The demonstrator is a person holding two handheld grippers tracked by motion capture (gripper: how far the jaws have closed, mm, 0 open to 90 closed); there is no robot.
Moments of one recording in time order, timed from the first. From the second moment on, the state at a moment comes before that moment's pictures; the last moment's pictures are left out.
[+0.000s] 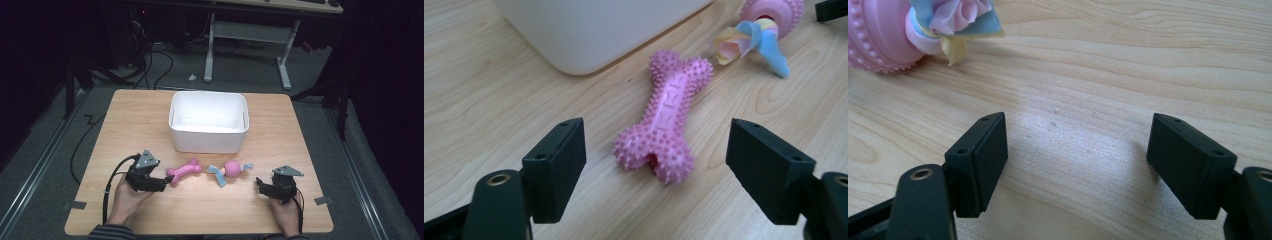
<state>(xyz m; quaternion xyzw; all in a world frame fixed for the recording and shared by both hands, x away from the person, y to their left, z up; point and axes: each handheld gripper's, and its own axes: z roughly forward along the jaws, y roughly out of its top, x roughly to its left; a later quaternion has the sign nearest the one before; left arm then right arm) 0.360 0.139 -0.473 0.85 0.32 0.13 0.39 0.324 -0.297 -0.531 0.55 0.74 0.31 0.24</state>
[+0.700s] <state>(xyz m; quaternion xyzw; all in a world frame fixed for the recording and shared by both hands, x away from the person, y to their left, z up) 0.394 0.084 -0.460 0.90 0.28 0.09 0.32 0.324 -0.297 -0.531 0.55 0.74 0.31 0.24</state>
